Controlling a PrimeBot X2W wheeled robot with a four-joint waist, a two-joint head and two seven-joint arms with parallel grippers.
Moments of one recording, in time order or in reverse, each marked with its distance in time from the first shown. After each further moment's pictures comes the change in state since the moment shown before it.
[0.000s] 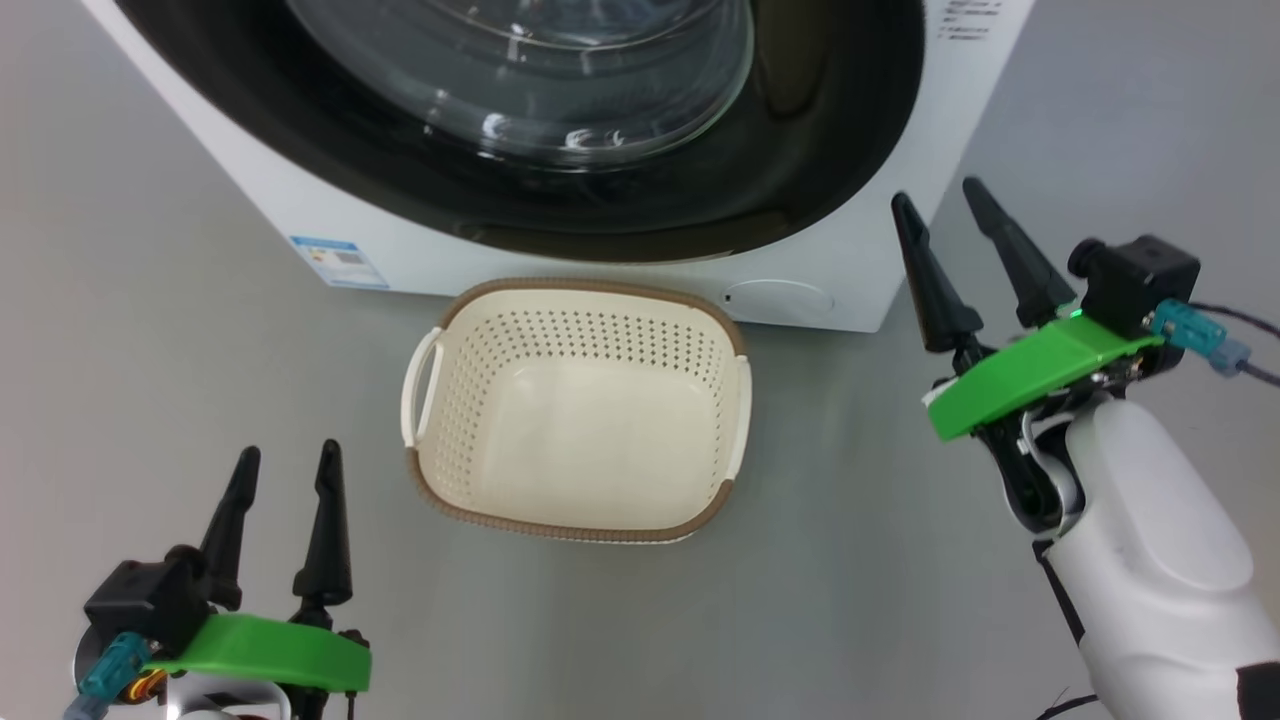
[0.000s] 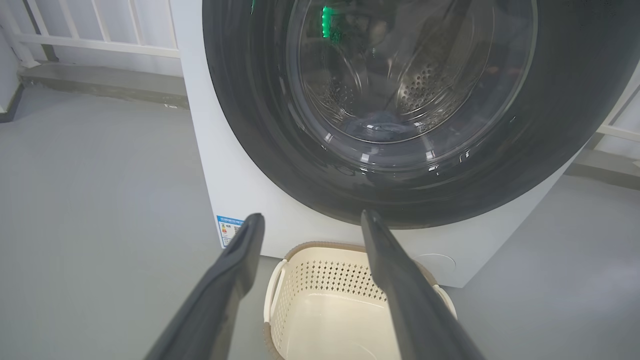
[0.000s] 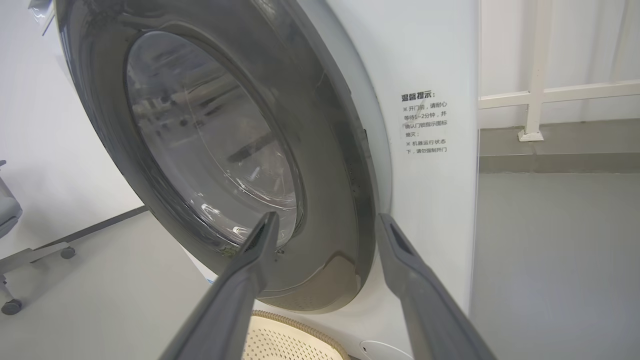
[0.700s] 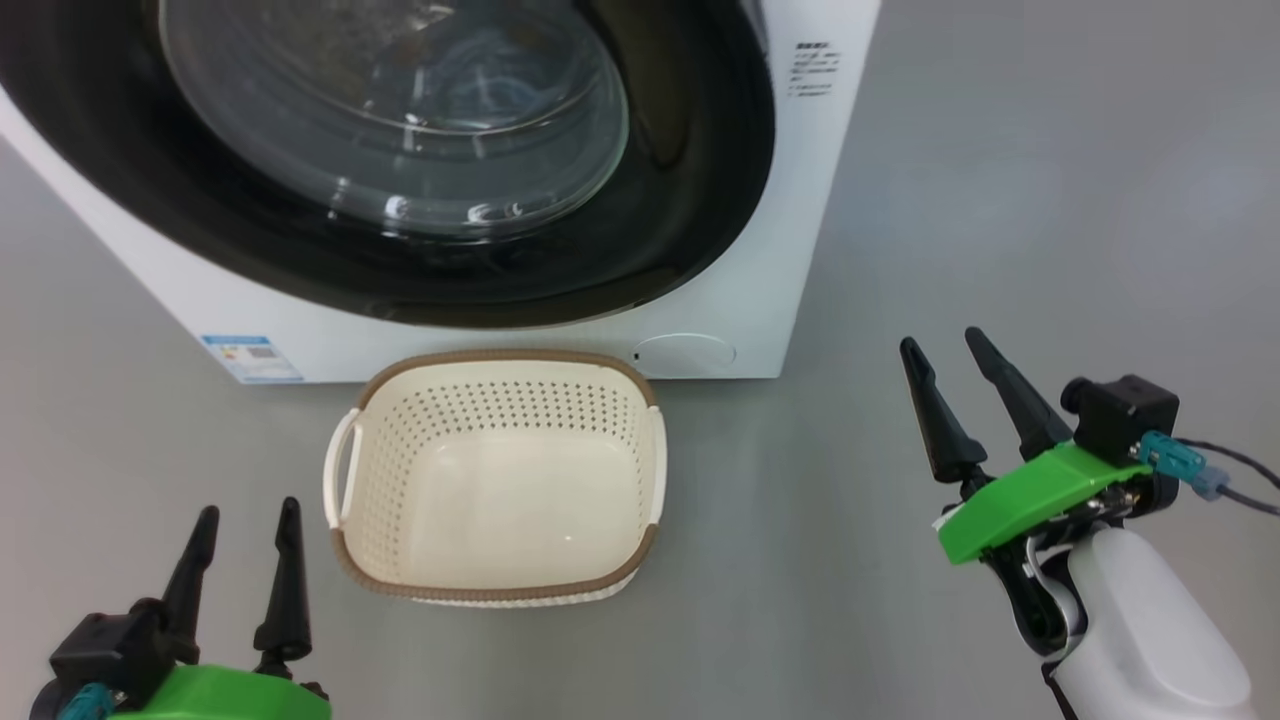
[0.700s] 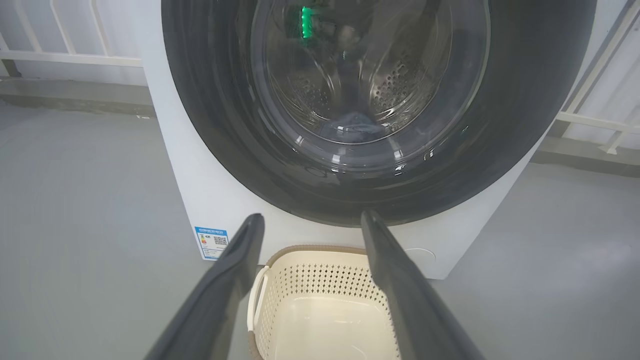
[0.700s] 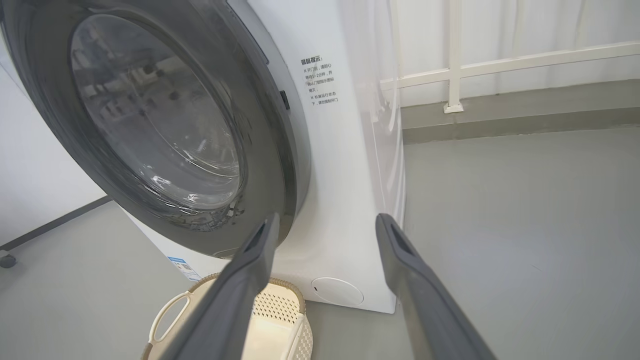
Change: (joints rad) left arm 0.082 0.045 0.042 0.007 0.011 0.000 0.000; right arm 0.216 0.006 -0.027 -0.017 0.000 0.000 0.000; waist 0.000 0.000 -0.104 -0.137
